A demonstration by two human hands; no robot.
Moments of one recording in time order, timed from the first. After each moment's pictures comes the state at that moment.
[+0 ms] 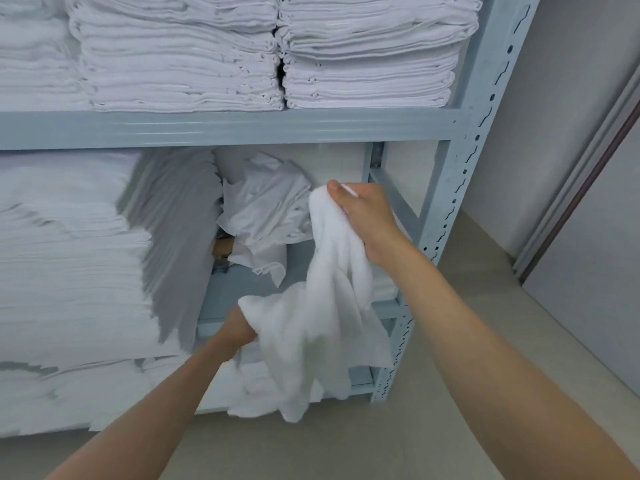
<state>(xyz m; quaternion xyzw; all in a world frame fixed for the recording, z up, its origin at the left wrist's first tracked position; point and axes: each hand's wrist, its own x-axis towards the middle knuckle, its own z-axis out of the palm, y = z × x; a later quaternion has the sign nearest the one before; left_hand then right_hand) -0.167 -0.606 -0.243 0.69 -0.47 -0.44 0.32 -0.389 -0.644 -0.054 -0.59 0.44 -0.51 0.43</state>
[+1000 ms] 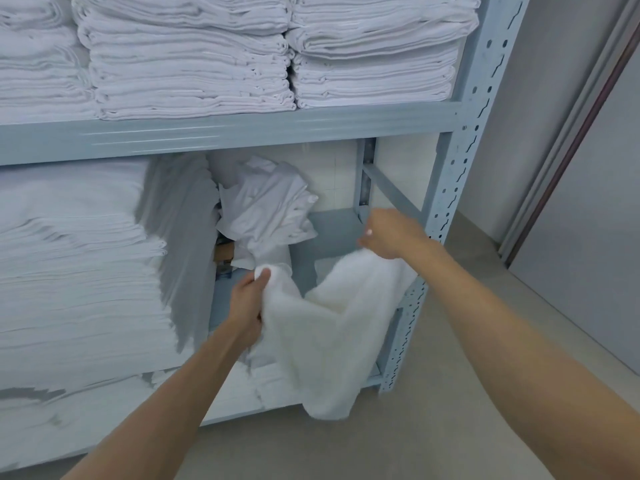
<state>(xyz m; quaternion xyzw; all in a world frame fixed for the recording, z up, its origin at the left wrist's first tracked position) -0.148 -0.605 -0.192 0.58 -0.32 -0.51 0.54 -0.391 -0.653 -0.081 -0.74 0.66 -0.09 0.09</state>
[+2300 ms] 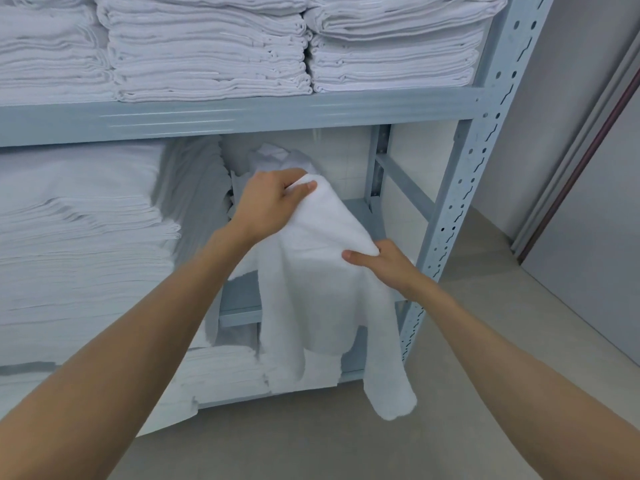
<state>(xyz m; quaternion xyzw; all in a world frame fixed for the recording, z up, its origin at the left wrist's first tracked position) -0.150 -0.625 -0.056 0.51 -0.77 -0.07 0.37 -0.381 -0.630 -0.164 -0.63 0.52 -0.34 0.46</state>
